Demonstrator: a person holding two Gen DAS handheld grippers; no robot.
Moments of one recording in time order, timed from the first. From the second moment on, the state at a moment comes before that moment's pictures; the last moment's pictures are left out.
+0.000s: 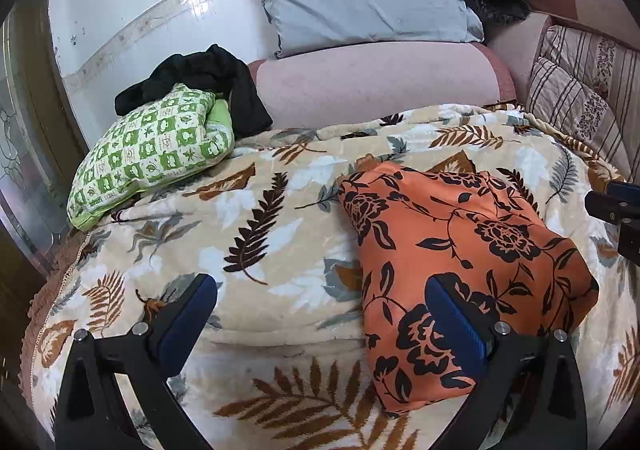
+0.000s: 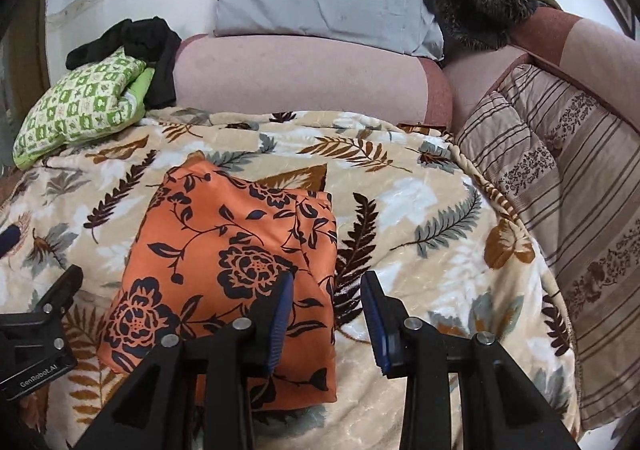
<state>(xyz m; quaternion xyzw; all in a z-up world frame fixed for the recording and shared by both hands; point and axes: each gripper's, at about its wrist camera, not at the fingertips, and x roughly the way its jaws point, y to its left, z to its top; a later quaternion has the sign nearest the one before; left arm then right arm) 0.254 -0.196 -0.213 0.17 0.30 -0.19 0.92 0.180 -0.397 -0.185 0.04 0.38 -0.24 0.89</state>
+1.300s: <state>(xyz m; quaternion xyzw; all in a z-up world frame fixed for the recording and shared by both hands) 0.337 -0.218 -0.287 0.02 0.53 -0.37 0.76 0.199 -0.518 -0.288 0.41 0.41 -0.05 0.82</state>
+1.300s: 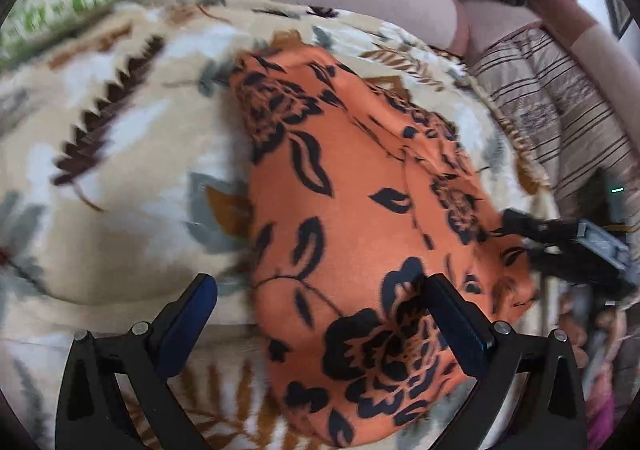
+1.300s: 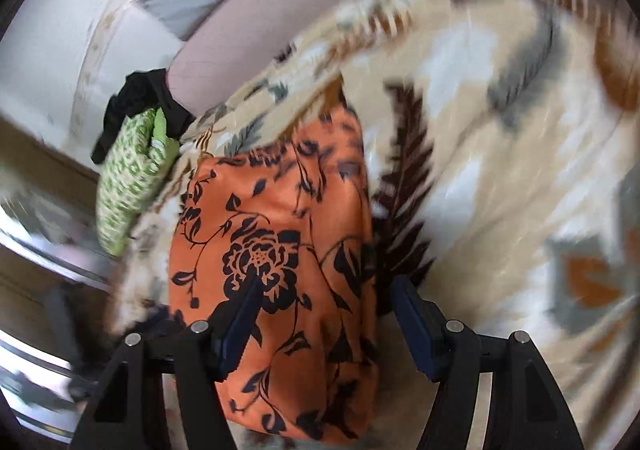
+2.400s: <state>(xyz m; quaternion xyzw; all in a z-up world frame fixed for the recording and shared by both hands) 0.294 -0.198 -0.204 0.04 0.41 -0.39 0.82 0.212 -0.426 -0.221 0.31 0.32 0.04 0.90</state>
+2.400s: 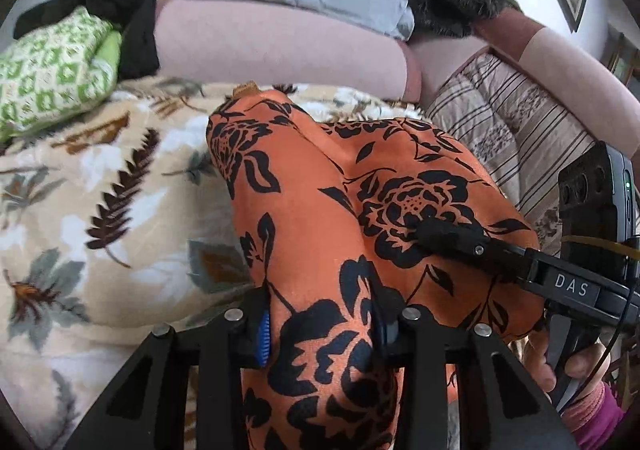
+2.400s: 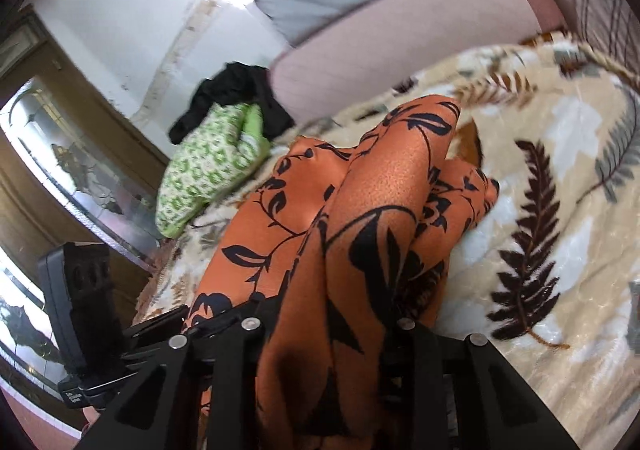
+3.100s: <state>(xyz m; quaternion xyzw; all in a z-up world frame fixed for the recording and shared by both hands) 0.241 -0.085 -0.242 0.02 0.46 -0.31 0.83 0.154 -0.314 -0.246 0.30 0.33 0.06 0.89</state>
